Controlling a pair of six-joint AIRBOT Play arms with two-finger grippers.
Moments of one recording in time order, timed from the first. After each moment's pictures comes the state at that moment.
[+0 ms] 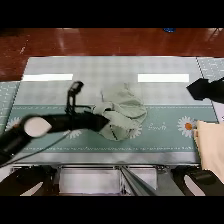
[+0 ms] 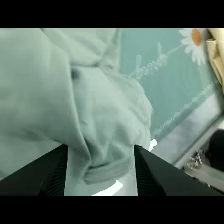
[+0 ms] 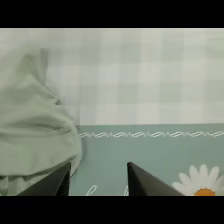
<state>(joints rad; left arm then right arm) -0.56 -0.85 0.70 0.89 -0.76 -1.49 0.11 -0.71 1.11 -1.57 1.23 1.80</state>
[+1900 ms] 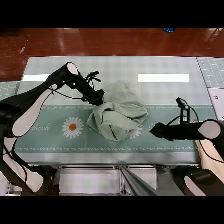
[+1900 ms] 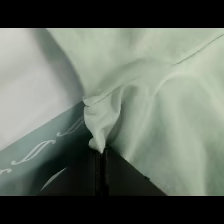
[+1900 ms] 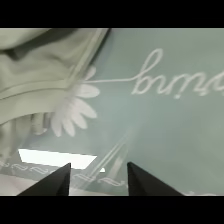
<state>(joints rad) -0.30 -1.88 1.50 0.88 -1.36 -1.41 0.21 -0.71 0.44 -1.09 1.04 1.79</state>
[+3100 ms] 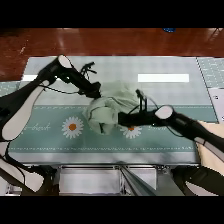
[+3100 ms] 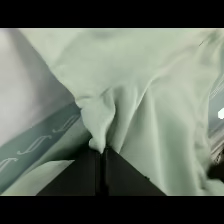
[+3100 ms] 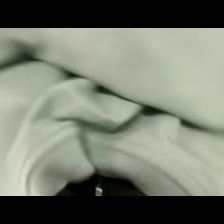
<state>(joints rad) -0.24 -1.78 1.54 0.87 -1.33 -1.40 0.50 -1.20 0.73 -0.50 0.69 1.37</state>
